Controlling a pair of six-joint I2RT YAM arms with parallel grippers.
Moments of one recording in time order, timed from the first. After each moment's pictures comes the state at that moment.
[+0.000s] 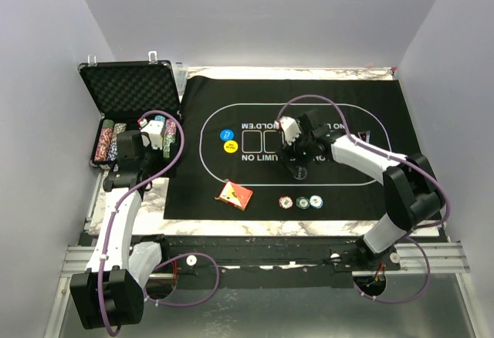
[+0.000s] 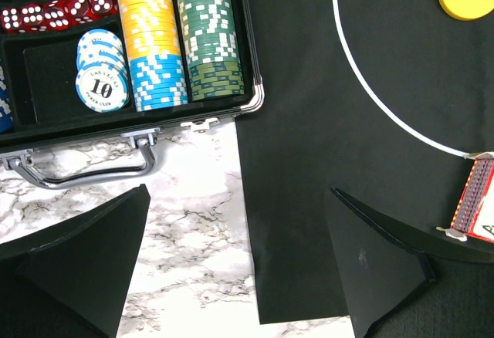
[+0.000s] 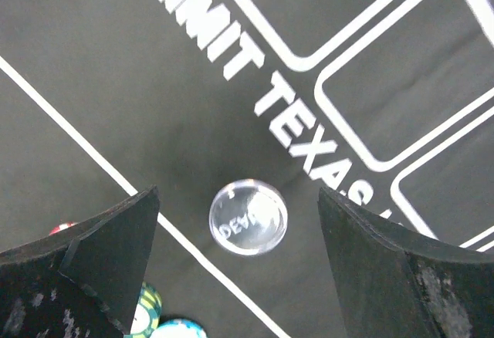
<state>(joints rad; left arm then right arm) 0.09 0.91 0.69 -0.51 0.17 0.16 0.50 1.61 0.97 -0.40 -0.20 -0.32</state>
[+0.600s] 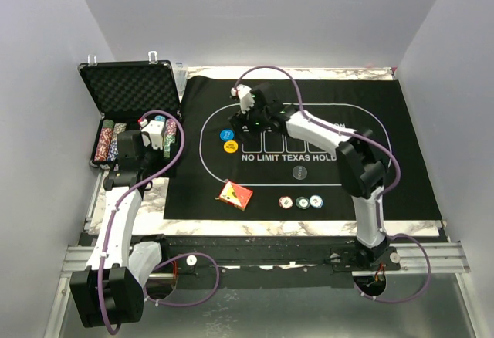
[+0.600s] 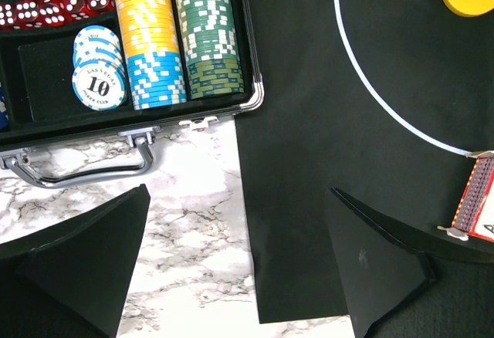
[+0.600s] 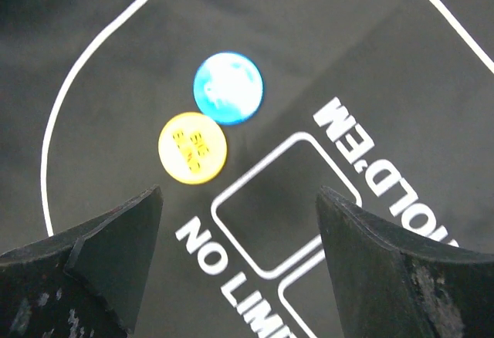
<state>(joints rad) 0.09 0.92 0.69 -0.51 0.17 0.16 0.65 2.03 1.58 -0.28 -0.22 -0.12</state>
